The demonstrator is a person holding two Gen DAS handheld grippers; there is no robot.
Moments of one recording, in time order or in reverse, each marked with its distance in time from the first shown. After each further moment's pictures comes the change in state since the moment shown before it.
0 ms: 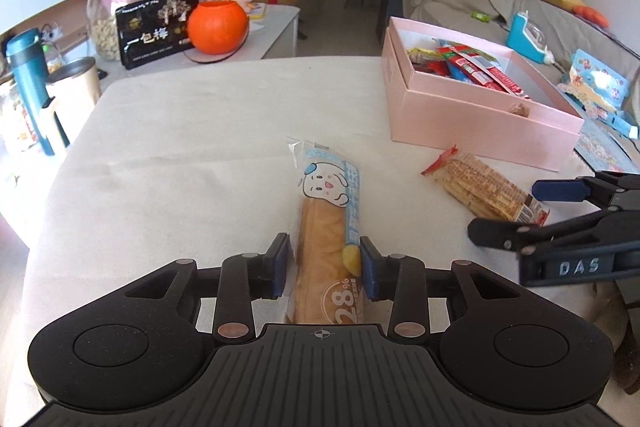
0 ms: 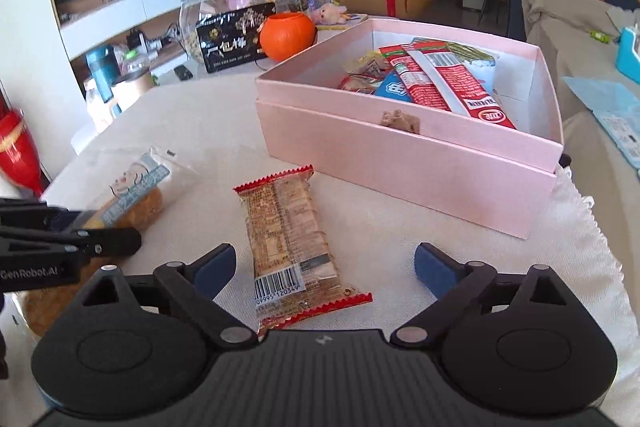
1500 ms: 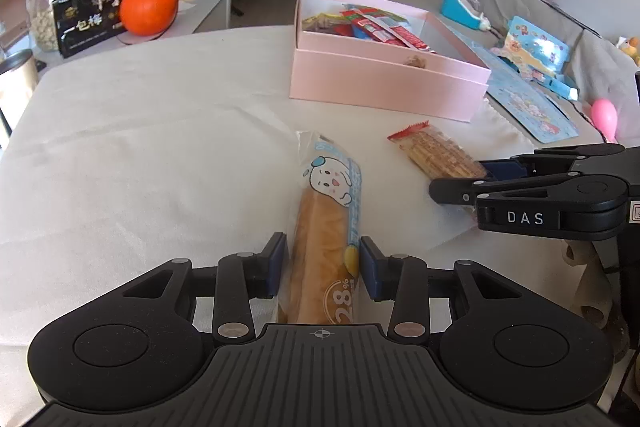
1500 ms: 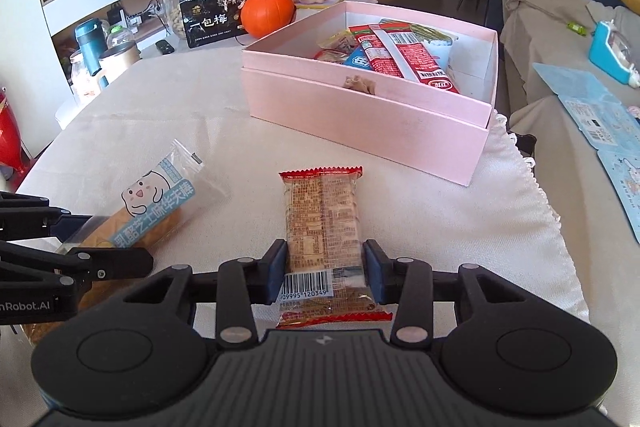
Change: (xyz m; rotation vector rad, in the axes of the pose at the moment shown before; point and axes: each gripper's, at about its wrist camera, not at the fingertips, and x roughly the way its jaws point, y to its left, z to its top) left arm -0.021 -0.040 -0.019 0.067 0.085 -0.172; right arm -0.042 -0.009 -0.020 0.016 0.061 -0.057
